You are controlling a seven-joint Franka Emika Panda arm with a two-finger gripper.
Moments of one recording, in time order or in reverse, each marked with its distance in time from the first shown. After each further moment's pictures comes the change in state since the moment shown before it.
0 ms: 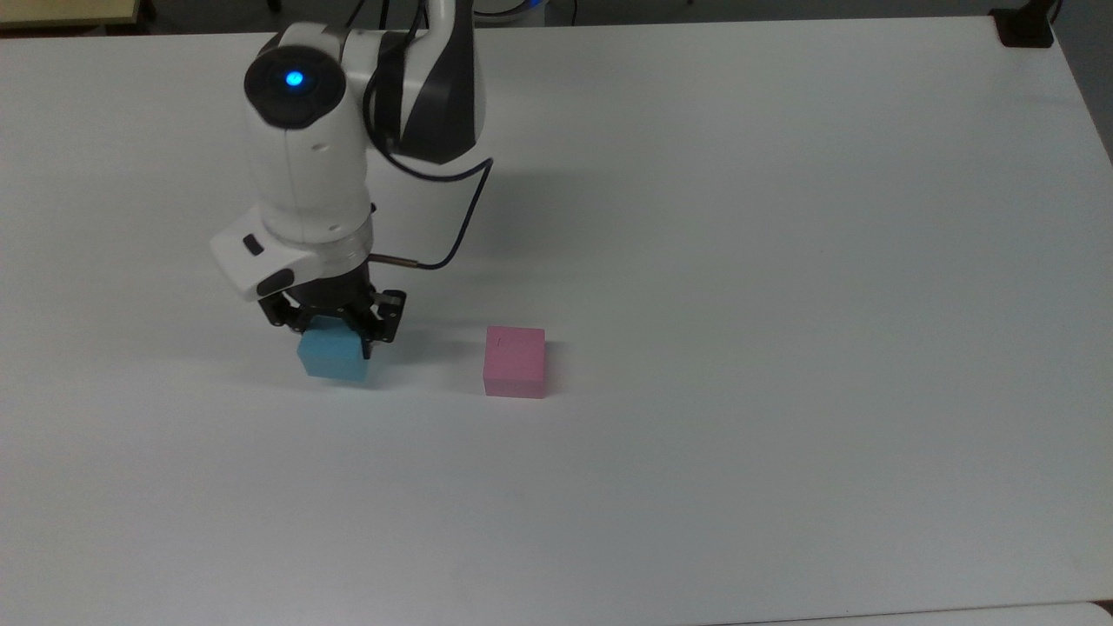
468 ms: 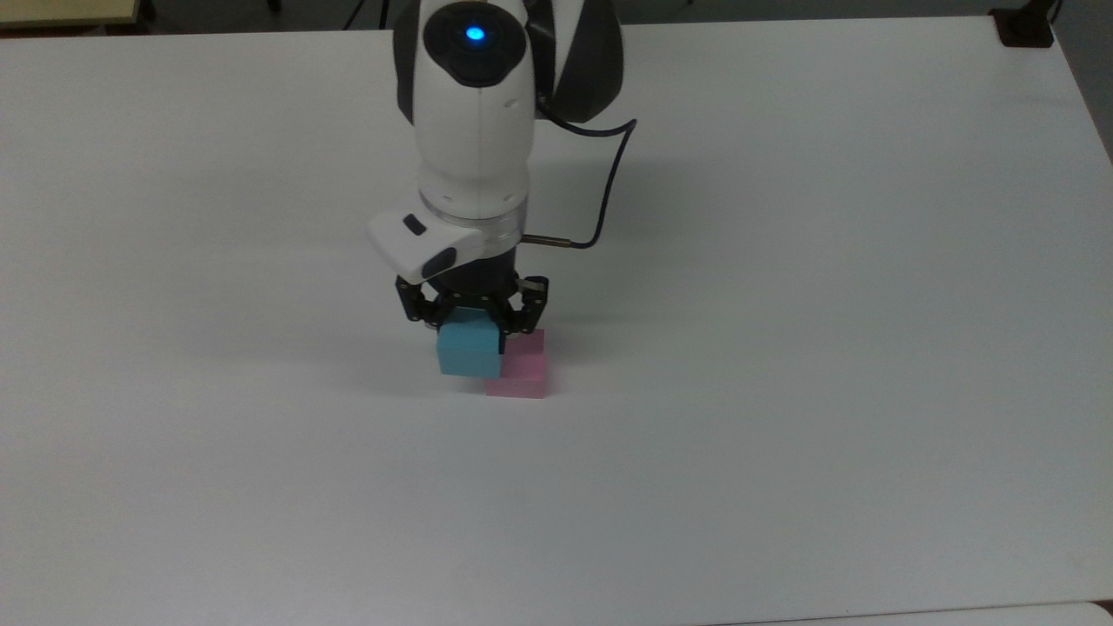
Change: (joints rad) arm 0.173 -0.044 0.015 -0.001 0.000 -0.022 0.154
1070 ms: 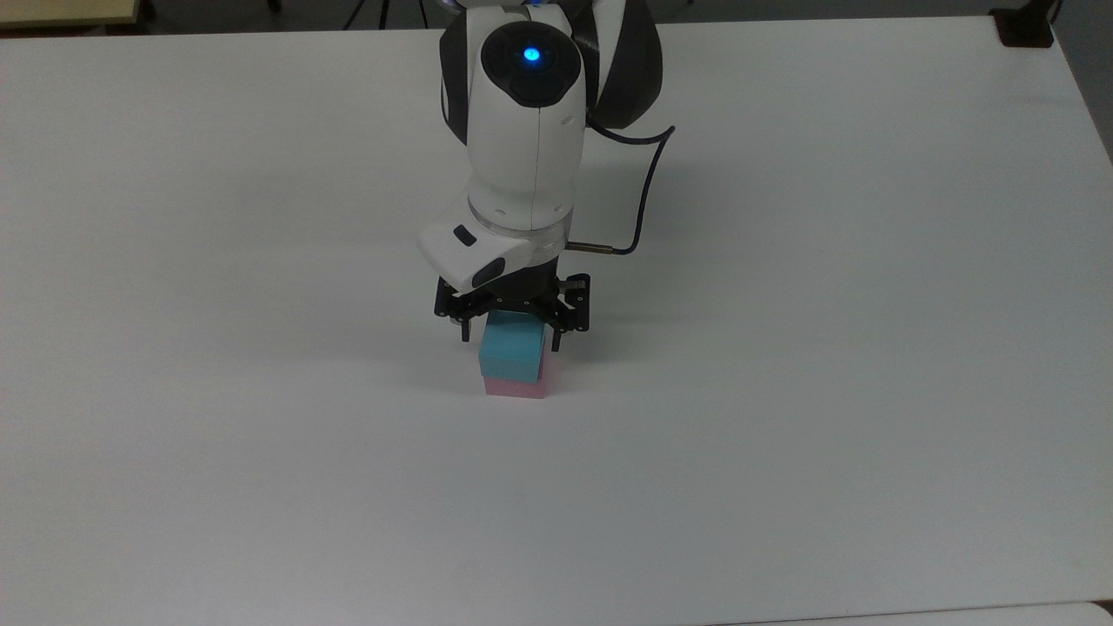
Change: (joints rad) arm 0.049 0.019 0.000 -0.007 0.000 -0.001 0.048
